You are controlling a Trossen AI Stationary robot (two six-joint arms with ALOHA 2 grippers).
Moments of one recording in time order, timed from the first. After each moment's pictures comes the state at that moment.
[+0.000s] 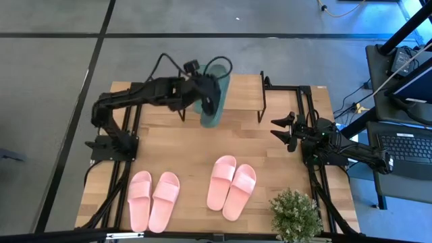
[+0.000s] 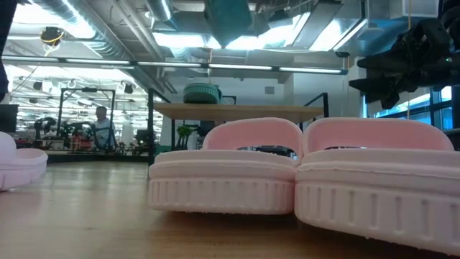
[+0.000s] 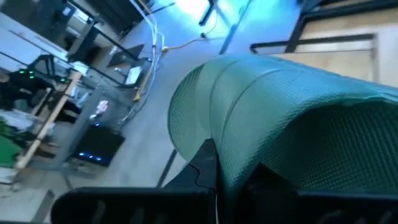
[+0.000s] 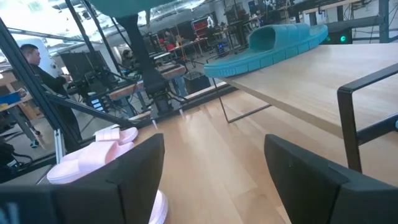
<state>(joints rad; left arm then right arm) 0.13 1.69 1.95 -0.94 -0.79 0.23 -0.32 0.02 0.01 0.04 -0.12 0.34</state>
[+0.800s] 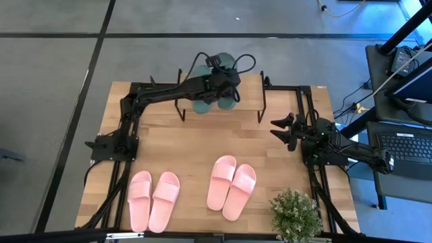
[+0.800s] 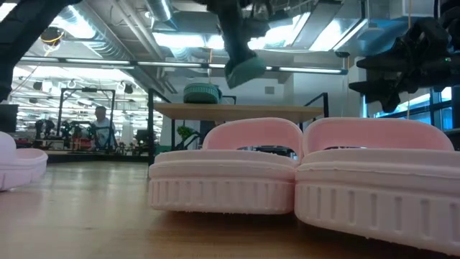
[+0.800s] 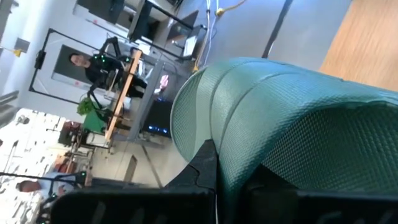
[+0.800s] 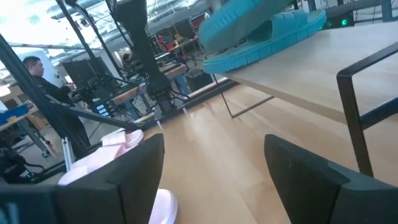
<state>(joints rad) 0.30 2.02 1.95 -0.56 -0.97 0.50 -0.32 0.03 0.01 0.04 -0.12 0.44</state>
